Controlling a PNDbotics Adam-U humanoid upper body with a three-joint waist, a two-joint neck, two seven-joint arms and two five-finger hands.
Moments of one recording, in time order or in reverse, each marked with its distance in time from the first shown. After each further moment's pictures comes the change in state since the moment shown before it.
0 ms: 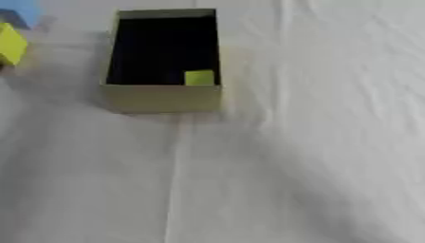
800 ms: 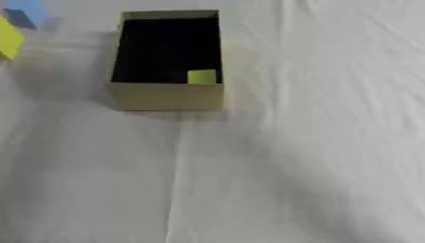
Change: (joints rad) left arm -0.002 0.003 0.000 -0.015 0.031 0.001 -0.075; right arm 0.023 0.000 0.000 0.000 0.001 0.001 0.002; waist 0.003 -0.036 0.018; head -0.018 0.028
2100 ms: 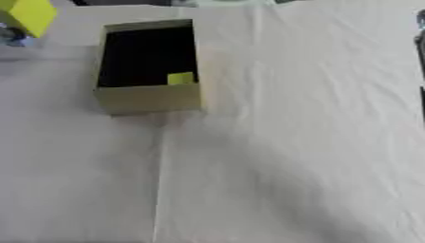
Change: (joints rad) left arm -0.064 -0.070 -0.235 -0.458 0.211 0.139 -0.139; right arm 0.020 0.040 0.006 0.000 0.013 -0.019 0.019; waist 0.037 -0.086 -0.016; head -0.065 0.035
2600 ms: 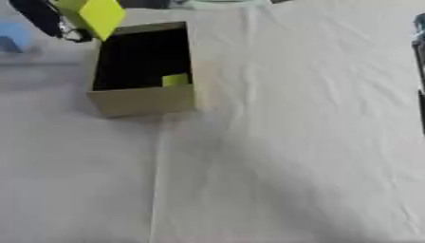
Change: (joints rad) left arm -0.080 -0.177 -0.070 -0.033 0.011 0.050 -0.047; right arm 0.008 0.011 0.001 0.000 0.001 -0.003 0.003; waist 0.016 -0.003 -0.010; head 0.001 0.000
